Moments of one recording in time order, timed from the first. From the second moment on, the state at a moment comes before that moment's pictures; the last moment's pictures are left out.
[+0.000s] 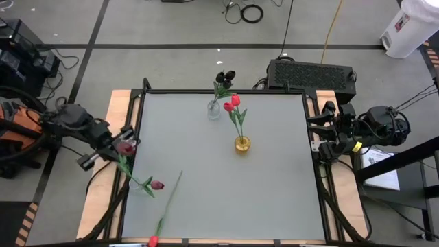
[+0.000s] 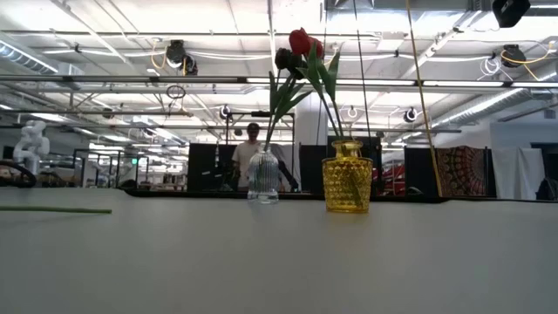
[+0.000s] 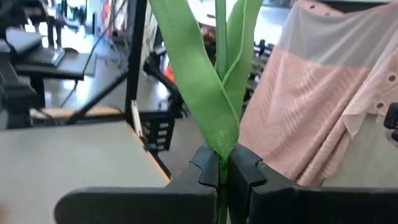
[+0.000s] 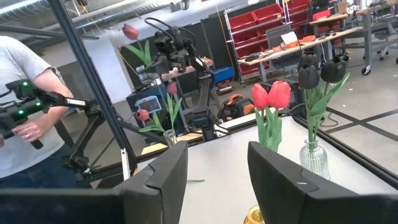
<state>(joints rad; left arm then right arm) -0.32 0.40 0.89 -0.50 0.37 -0.23 0.22 0.22 0.80 -0.55 0.29 0.34</state>
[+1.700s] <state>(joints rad) -0.32 0.23 0.78 -0.44 0.32 -0.31 0.22 0.22 0.80 -0.55 0.29 0.34</state>
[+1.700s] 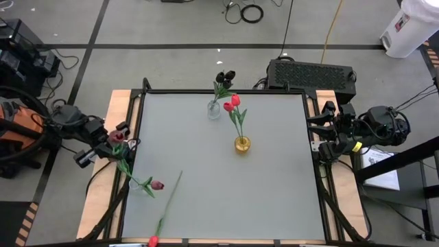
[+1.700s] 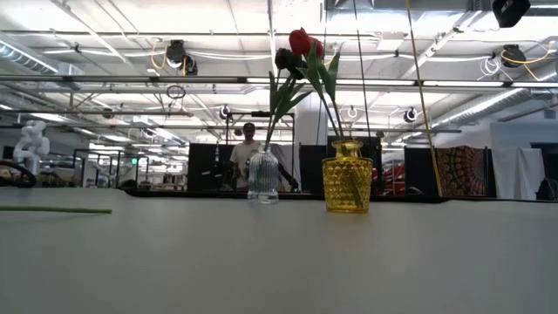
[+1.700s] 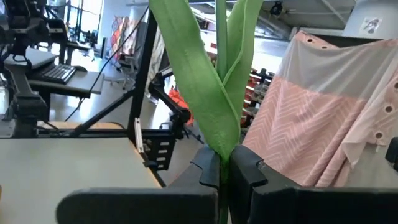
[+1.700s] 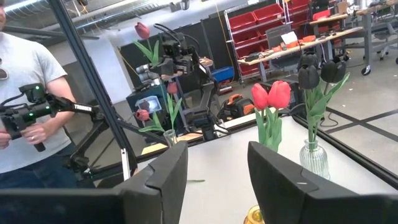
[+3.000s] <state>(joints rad) -0.32 0.15 0.63 -0.35 0.37 -0.41 0.22 0.22 0.80 -0.55 0.29 0.34</state>
